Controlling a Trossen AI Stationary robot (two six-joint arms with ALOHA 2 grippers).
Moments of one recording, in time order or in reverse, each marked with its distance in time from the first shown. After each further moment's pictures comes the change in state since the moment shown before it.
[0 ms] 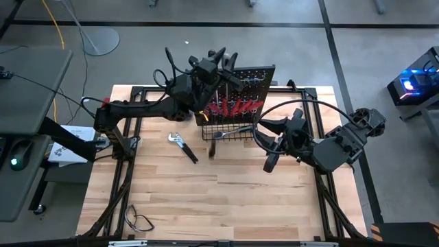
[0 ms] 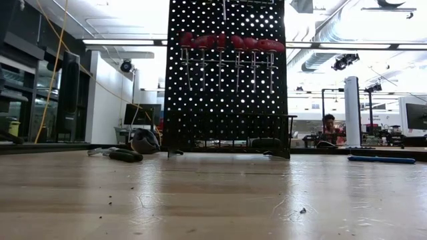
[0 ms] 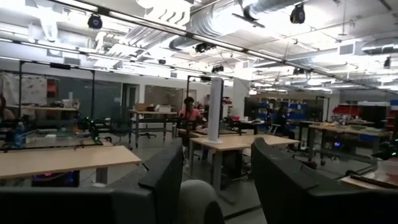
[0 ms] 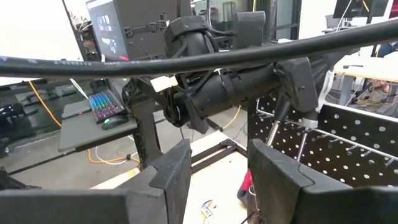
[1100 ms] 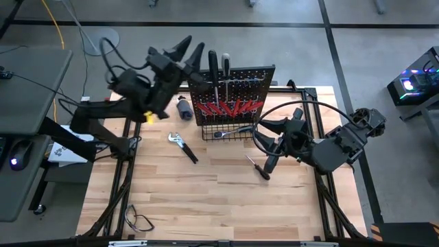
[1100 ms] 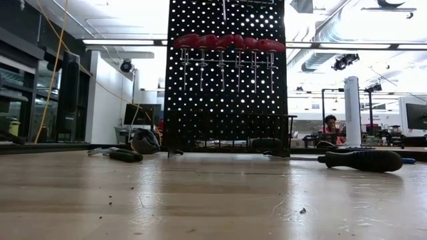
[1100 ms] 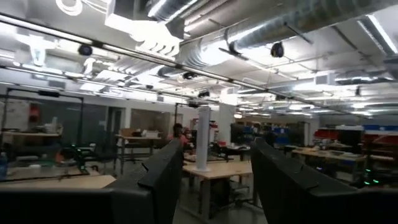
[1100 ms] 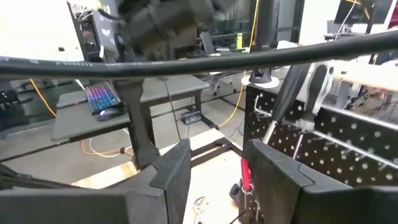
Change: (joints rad) left arm -0.126 -0.252 0.002 -0.064 -0.005 0.166; right arm 0.000 0.000 0.000 -0.019 -0.007 -0.044
